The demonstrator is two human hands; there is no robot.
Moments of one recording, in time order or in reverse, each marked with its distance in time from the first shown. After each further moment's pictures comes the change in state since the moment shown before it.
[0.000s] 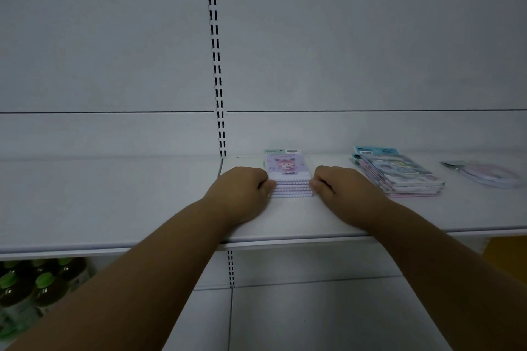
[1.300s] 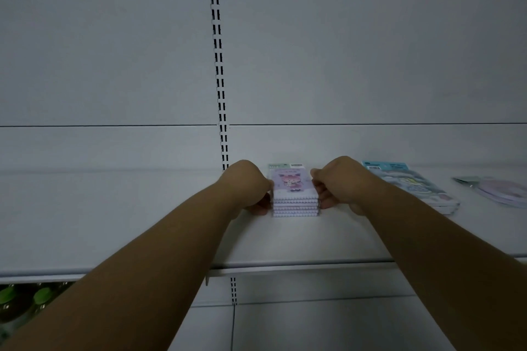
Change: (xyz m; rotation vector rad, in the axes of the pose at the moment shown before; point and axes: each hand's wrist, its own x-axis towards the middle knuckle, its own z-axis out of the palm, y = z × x) left_hand 0.040 0.015 -0.025 -0.699 -0.196 -0.622; right_hand 0.061 -0.009 -0.019 0.755 -0.122 0.684
